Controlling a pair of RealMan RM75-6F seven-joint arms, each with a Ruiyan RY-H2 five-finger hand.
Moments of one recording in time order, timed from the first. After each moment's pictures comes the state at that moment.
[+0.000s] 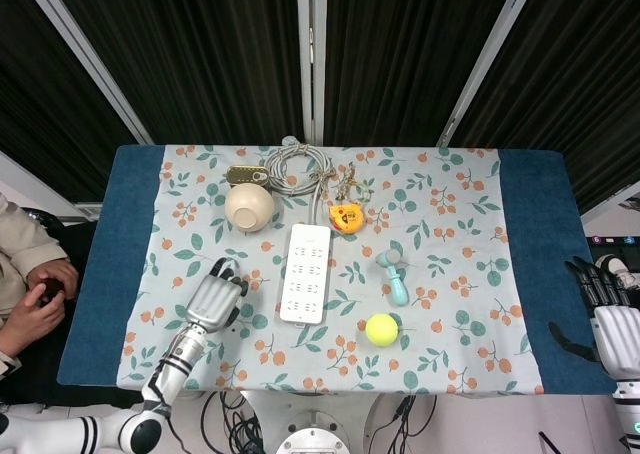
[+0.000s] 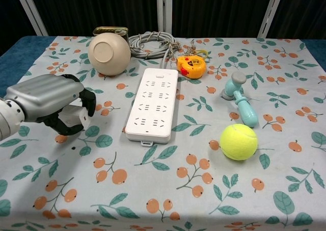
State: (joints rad) left arm -0.55 -1.63 -0.08 -1.59 1.15 1.09 0.71; right arm 0.05 -1.07 0.03 -1.54 -1.56 1.52 0.26
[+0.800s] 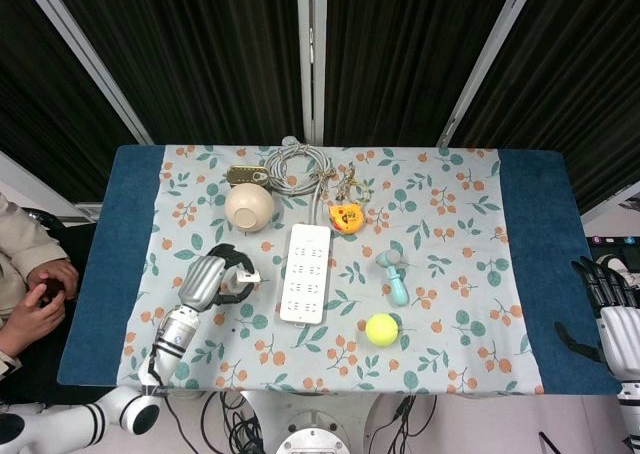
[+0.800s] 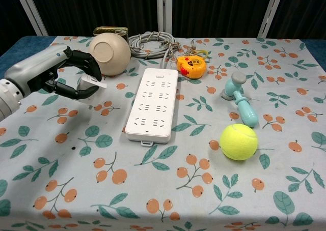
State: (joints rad) left arm -0.53 -1.73 -0.13 -1.25 1.46 1.18 -0.27; right arm 0.04 -1.07 0.04 -1.53 -1.55 1.52 0.27
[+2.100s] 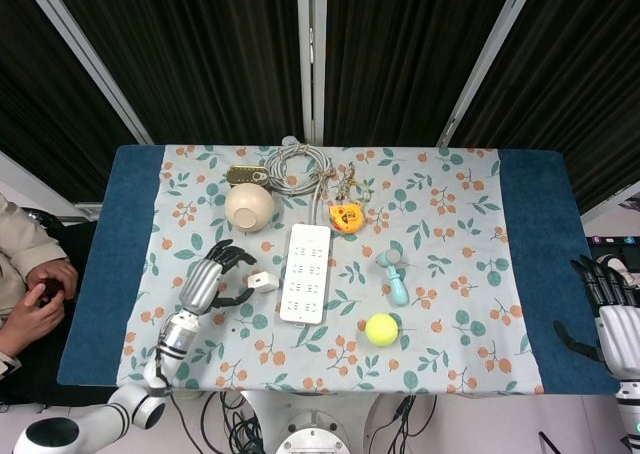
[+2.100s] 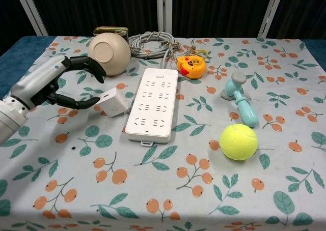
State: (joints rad) left arm -0.53 -1.95 -0.07 -0.79 1.58 1.37 -0.58; right arm 0.04 -1.06 0.04 -1.56 -1.55 1.52 0.25
